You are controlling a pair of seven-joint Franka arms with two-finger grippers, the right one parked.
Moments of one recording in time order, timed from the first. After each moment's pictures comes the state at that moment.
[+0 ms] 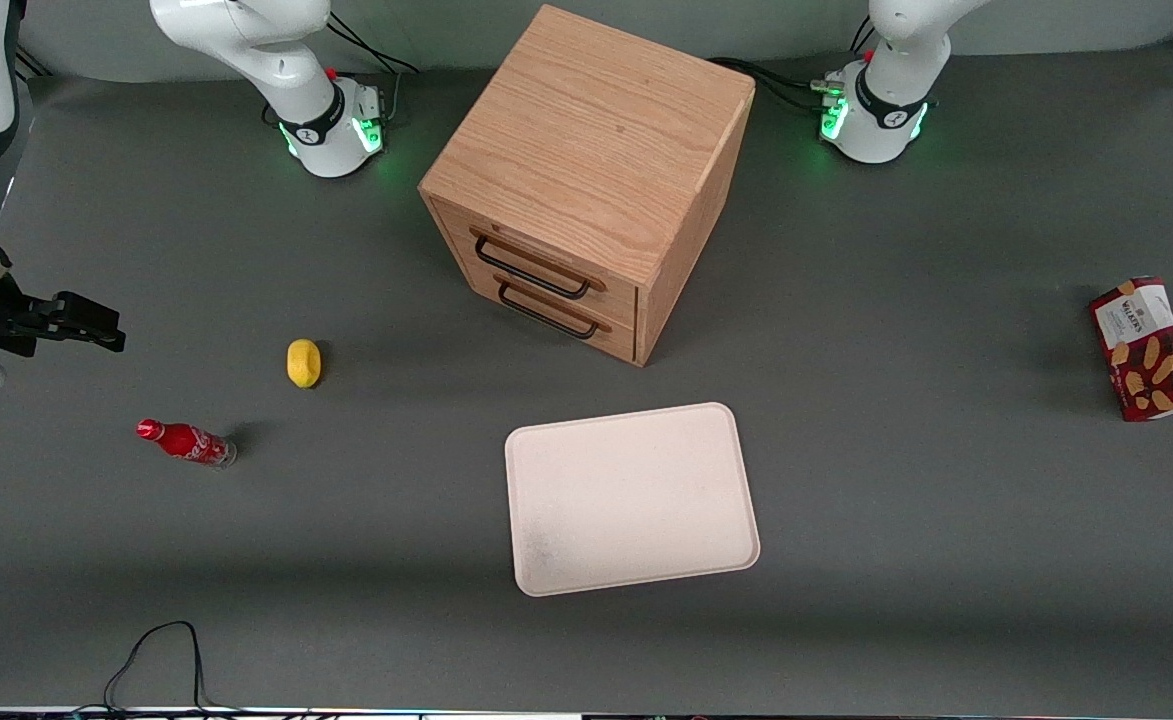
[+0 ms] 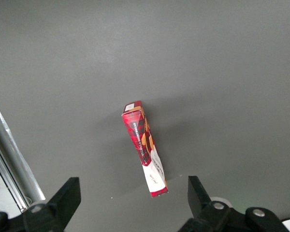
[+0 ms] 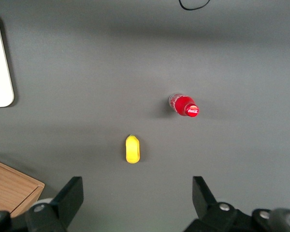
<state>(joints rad) 0.54 0.47 0.01 -1.20 0.02 1.57 0.82</state>
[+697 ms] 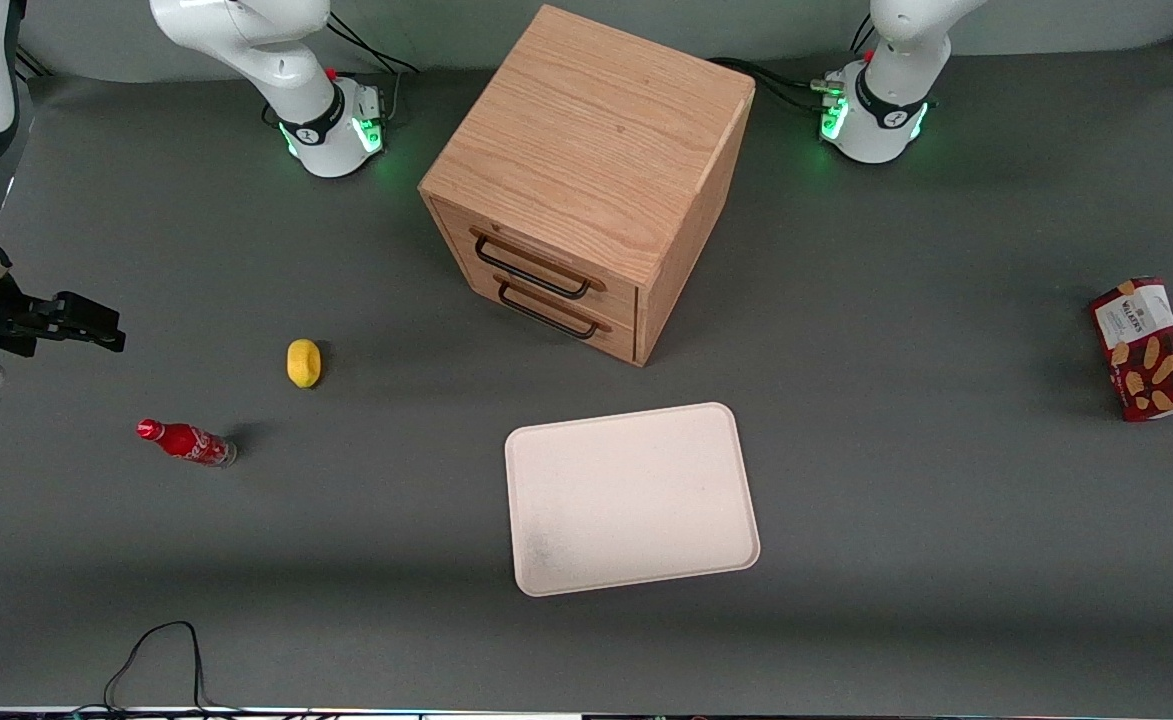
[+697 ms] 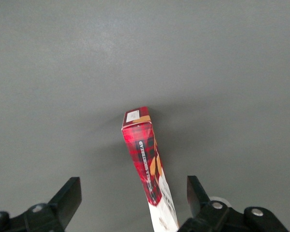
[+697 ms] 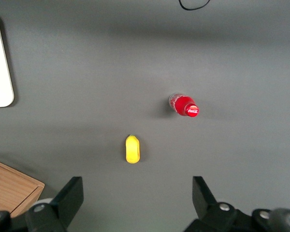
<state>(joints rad) 0.58 0.50 0.01 -1.52 -0.01 1.92 0.81</state>
